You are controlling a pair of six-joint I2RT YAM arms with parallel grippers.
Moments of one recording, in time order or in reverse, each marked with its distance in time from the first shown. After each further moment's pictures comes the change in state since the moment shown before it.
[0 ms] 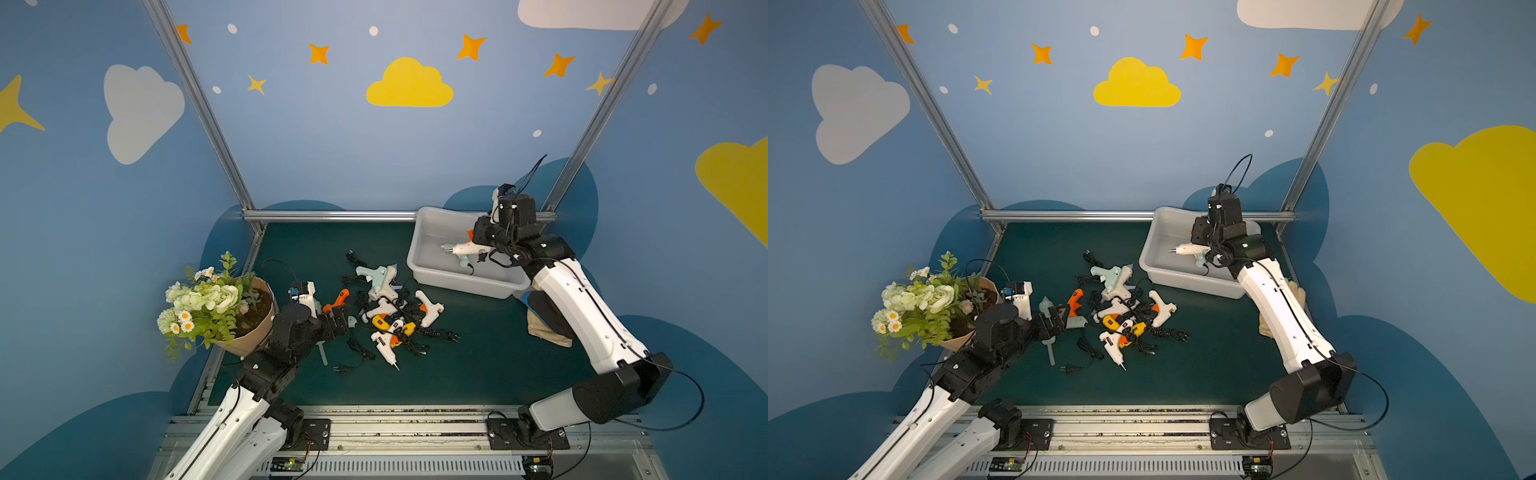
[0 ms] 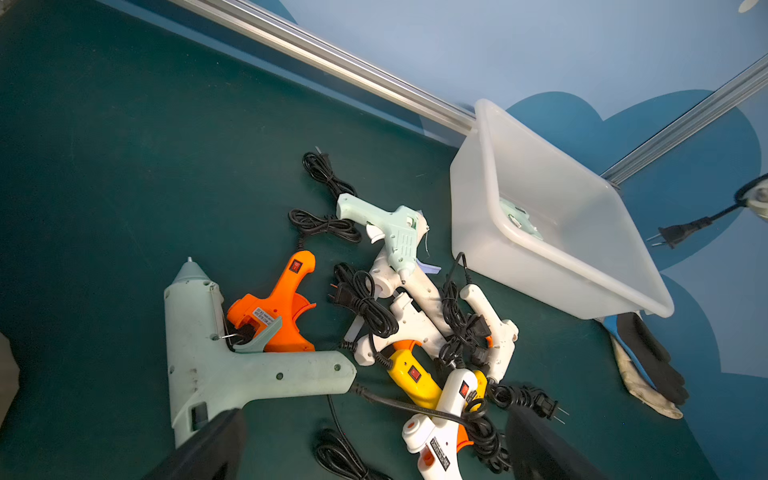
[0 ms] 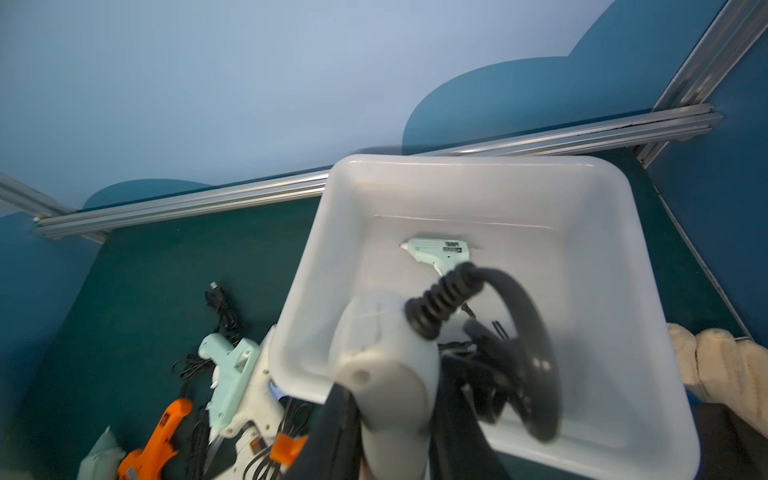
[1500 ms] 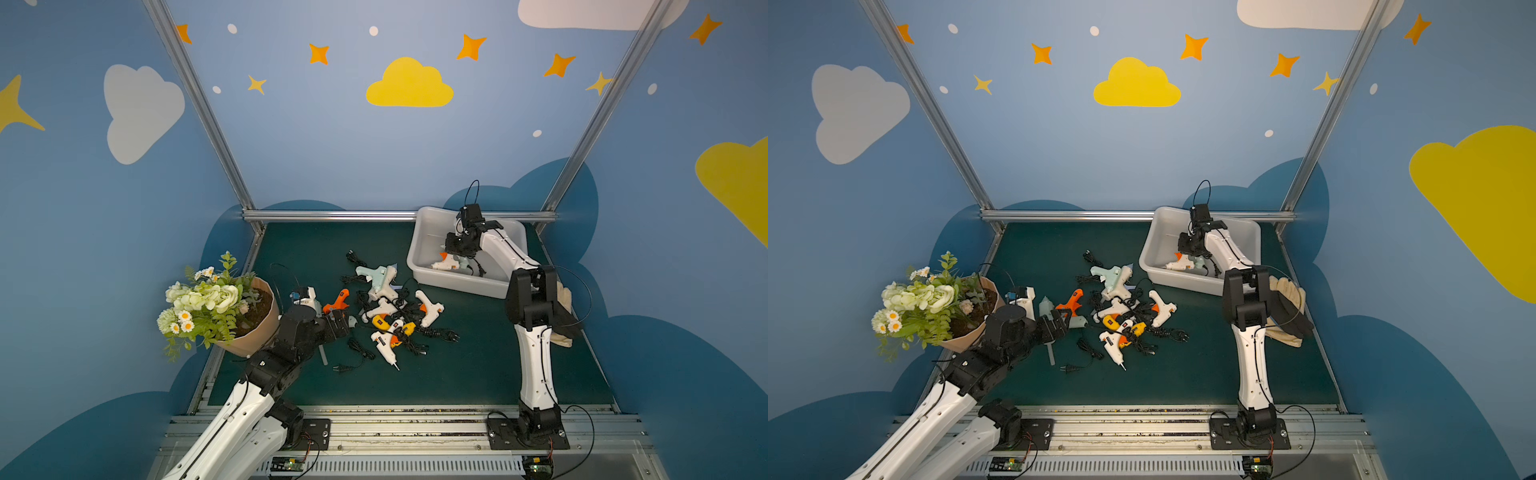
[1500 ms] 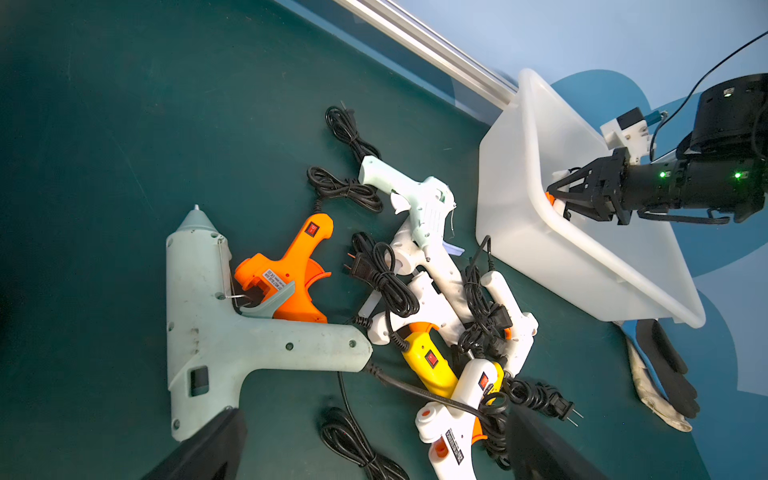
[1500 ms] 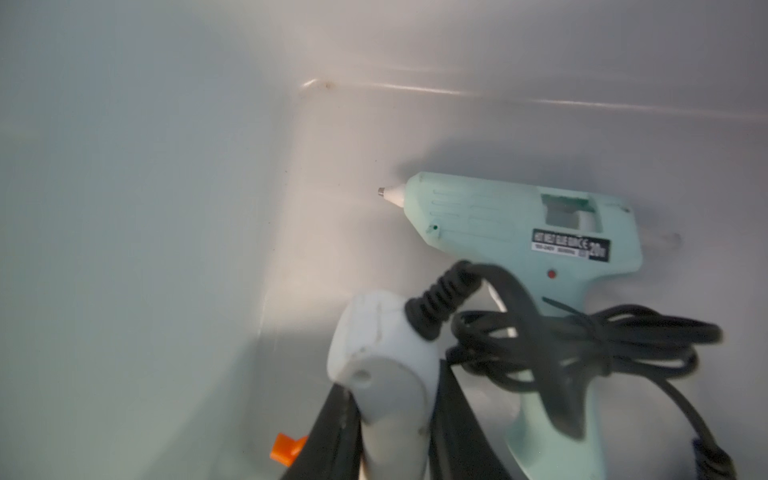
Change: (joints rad) left arm 0.008 0.032 -0.063 0.001 0.003 -0.088; right arm -0.096 0.807 0.435 -0.091 -0.340 -0.051
